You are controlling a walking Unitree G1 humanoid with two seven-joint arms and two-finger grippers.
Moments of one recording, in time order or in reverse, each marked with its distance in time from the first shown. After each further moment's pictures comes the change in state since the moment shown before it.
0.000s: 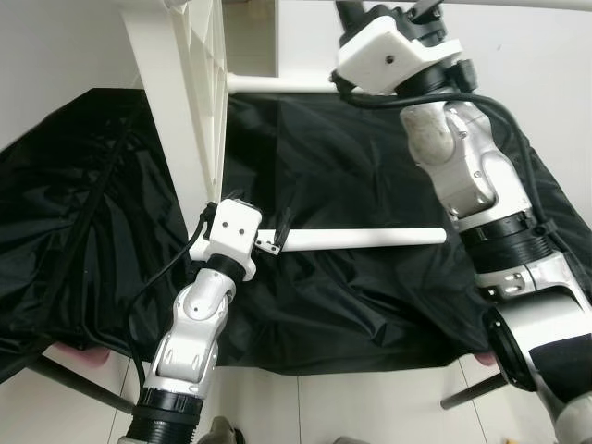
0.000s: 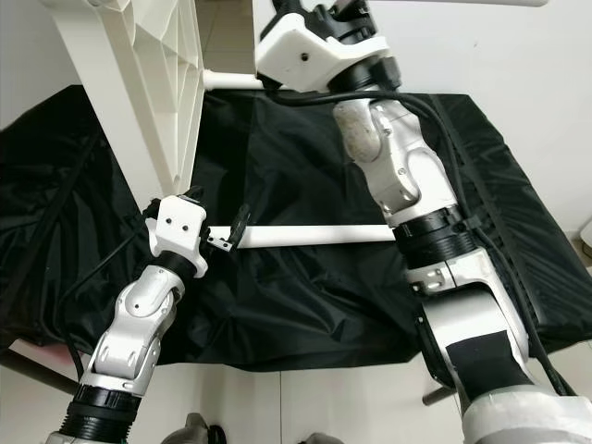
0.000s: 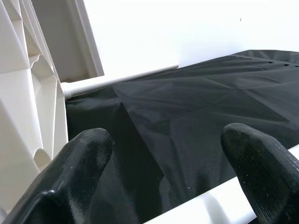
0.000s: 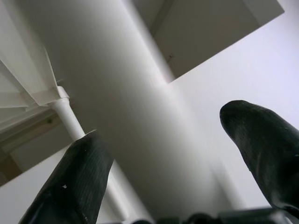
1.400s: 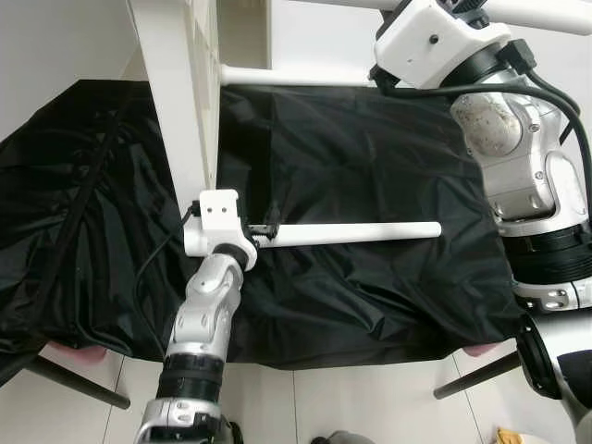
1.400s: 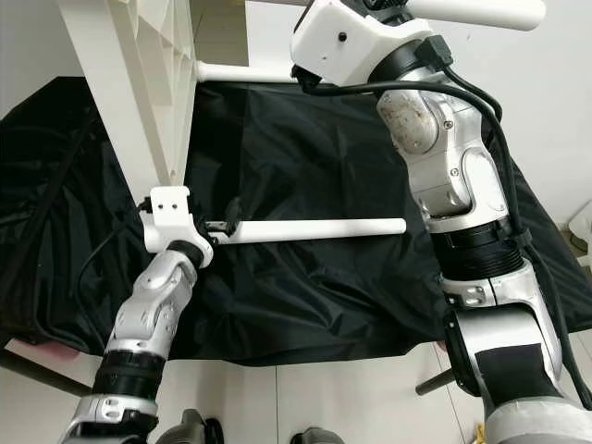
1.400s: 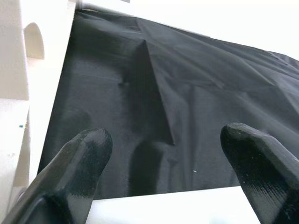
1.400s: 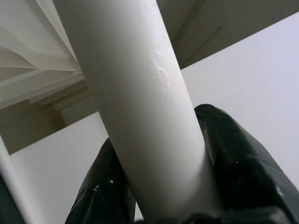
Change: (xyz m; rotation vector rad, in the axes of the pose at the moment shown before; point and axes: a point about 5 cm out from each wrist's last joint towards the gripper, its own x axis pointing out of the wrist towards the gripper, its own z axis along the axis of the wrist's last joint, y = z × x) left arm 0.031 0.020 -0.026 -0.354 0.192 0.201; right arm -0.007 -0.024 -0.010 0.018 0.102 0.214
